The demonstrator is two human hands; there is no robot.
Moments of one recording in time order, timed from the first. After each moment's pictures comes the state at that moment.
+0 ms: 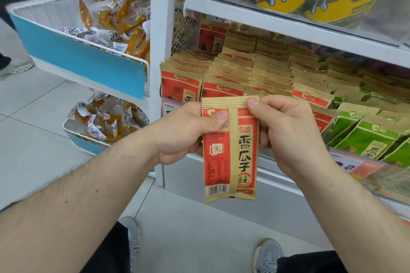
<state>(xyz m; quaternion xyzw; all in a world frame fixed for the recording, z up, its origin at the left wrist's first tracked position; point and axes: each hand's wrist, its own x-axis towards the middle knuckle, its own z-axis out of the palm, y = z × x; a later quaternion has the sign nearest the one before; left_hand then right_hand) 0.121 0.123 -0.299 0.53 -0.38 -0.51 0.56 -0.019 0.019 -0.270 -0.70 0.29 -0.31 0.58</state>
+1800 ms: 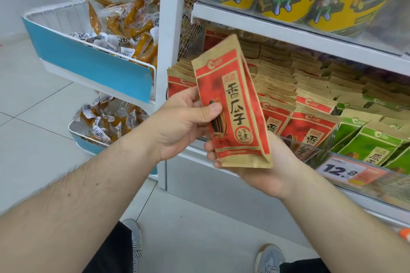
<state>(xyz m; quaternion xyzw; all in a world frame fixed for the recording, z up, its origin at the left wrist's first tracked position) 0.138 0.123 -0.299 0.41 -0.33 -0.49 0.70 -0.006 0.030 -0.297 -0.49 0.22 -0.06 0.84</state>
